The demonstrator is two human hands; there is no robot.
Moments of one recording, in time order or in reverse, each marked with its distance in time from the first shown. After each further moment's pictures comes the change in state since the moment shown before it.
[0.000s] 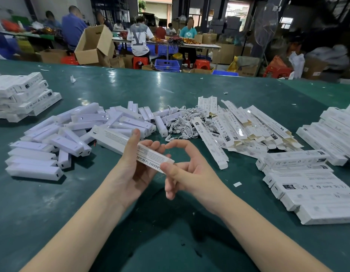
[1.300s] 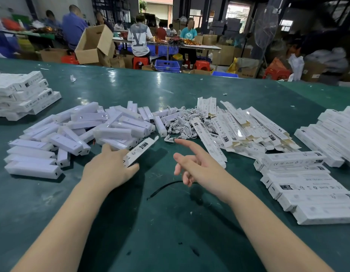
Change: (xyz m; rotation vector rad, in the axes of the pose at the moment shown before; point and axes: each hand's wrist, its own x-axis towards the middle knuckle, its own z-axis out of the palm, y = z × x) left_hand 0.035 0.024 -0.054 2.116 0.254 0.207; right_hand 0.011 0.005 -0.037 -0.414 0.115 0.142
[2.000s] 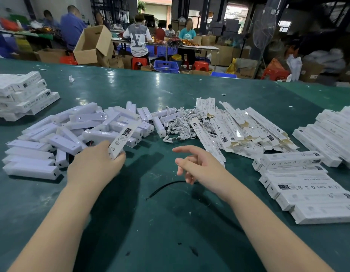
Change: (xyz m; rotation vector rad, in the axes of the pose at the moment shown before) left_hand -0.009 -0.010 -0.013 -0.181 0.261 -0.100; right_hand -0.001 -0.005 -0.003 -0.034 0.047 0.038
